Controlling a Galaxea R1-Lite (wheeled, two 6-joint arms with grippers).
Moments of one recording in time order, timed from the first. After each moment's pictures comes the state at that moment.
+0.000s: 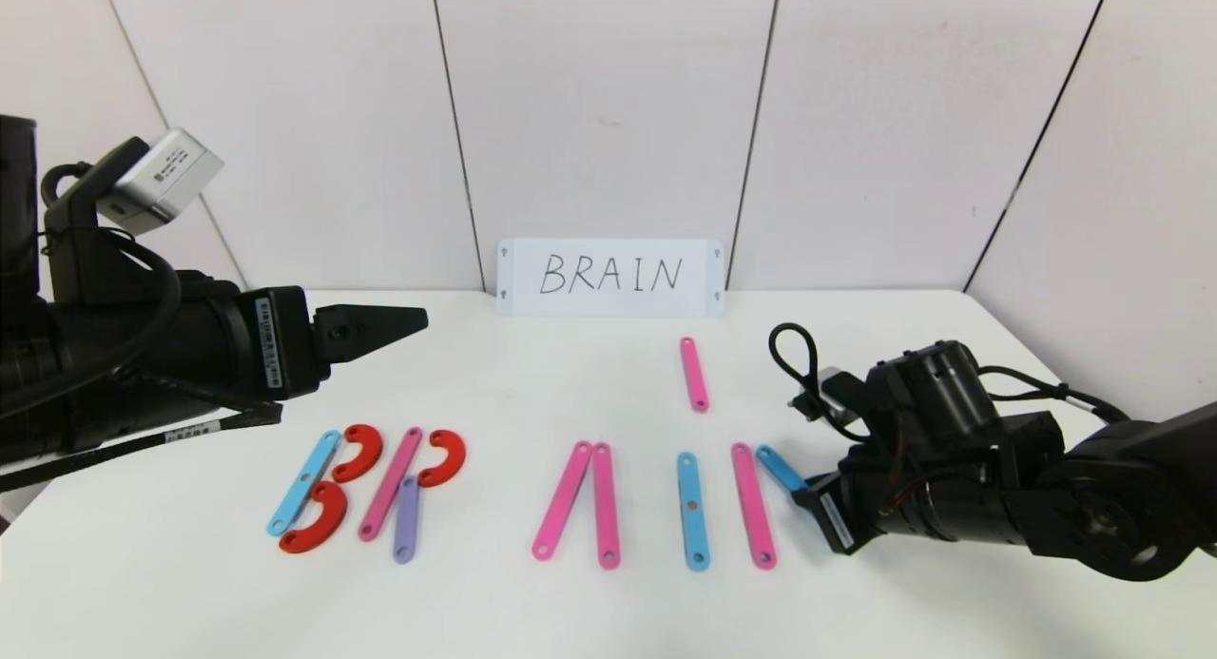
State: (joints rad) left arm -0.45 1.25 -0.93 0.01 0.00 -0.35; right arm 0.44 1.83 -0.71 -0.26 0.03 -0.08
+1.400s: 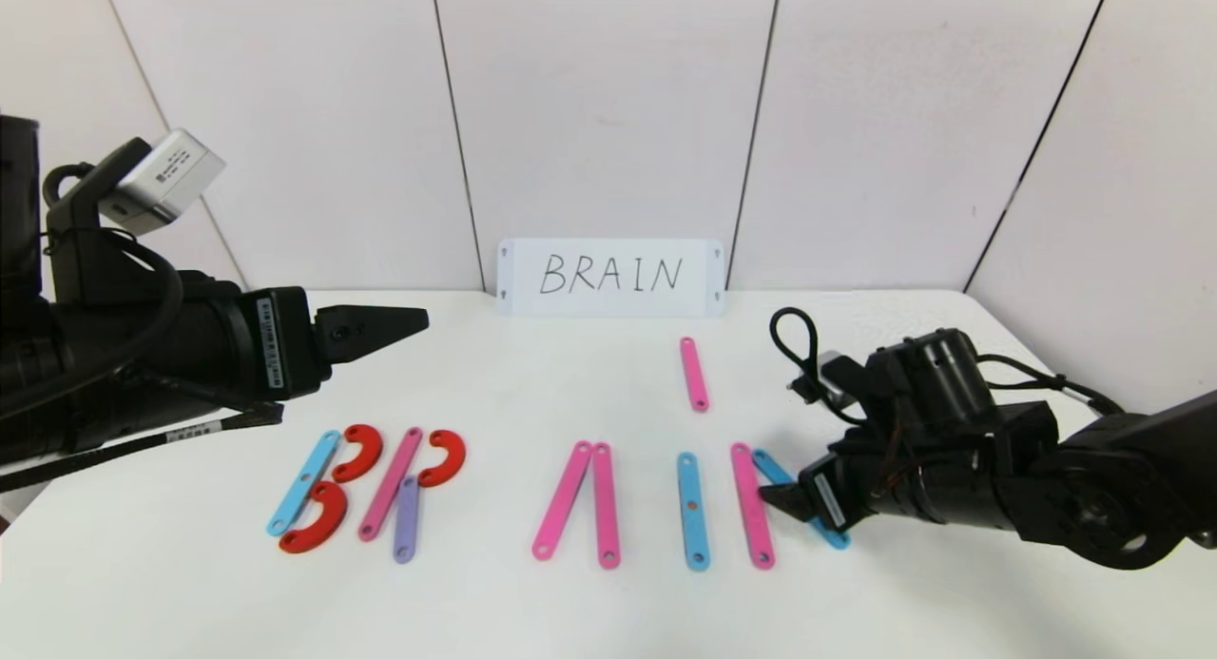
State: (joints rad) left arm -0.45 1.25 -0.93 0.01 0.00 -0.35; right arm 0.42 1.84 -0.73 -0.31 0.01 -0.08
